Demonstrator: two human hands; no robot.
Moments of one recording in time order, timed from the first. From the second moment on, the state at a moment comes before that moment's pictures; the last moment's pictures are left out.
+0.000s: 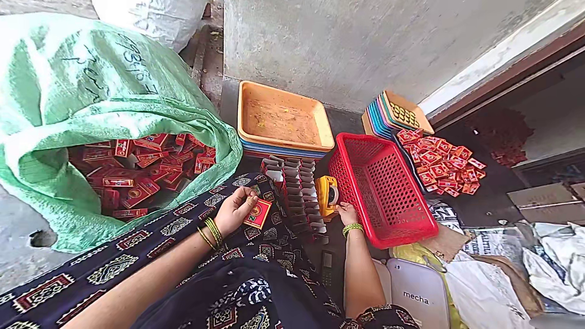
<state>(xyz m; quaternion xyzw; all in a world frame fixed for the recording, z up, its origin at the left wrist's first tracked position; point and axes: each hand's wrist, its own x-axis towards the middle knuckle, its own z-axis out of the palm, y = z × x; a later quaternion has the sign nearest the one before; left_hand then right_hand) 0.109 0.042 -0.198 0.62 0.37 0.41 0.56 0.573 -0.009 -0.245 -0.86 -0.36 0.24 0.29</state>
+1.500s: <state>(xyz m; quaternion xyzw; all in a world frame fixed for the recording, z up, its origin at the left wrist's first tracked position) 0.113 0.023 -0.188 0.71 0.37 0.46 0.37 0.284 -0.021 -0.129 -0.50 -0.38 0.56 0.54</state>
